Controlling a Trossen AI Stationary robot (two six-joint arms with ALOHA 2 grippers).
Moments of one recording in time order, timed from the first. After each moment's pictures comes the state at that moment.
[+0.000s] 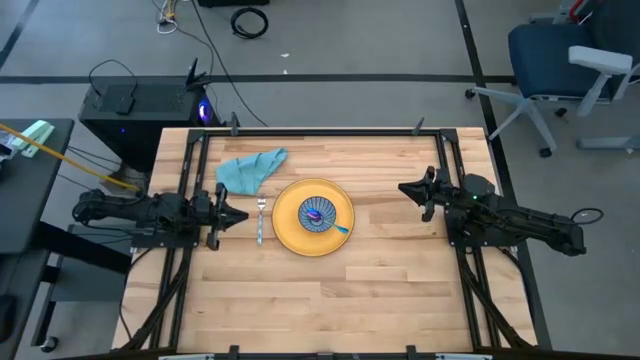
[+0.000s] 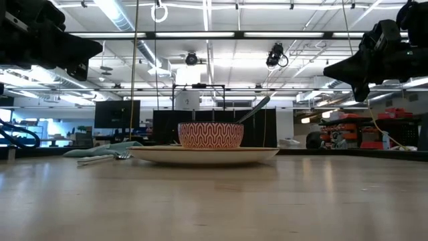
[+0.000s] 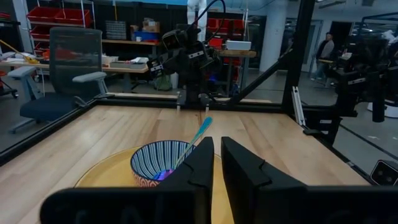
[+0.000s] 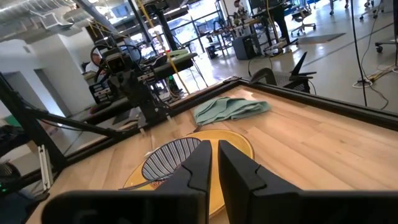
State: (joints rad) left arm -0.16 0.01 0.01 0.06 -0.18 -0.07; right arm -0.34 0.05 0.02 0.01 -0.08 0.37
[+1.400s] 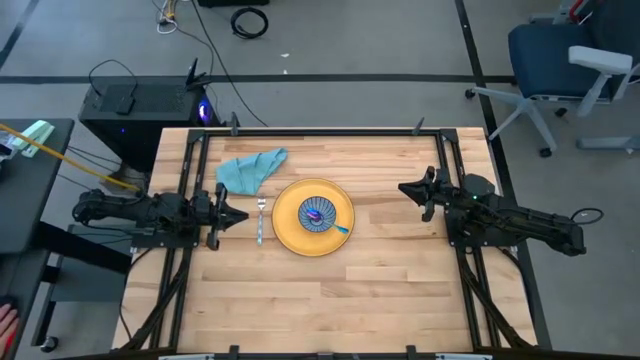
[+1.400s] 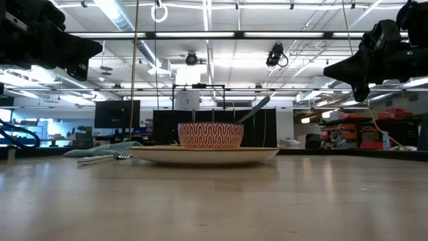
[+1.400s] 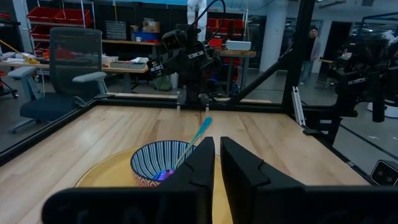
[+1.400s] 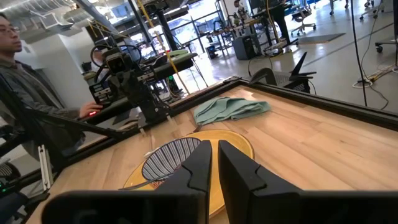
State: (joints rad) left arm -0.16 0.01 0.01 0.06 -0.18 -0.08; right arm -0.34 0.05 0.02 0.01 -0.08 0.37
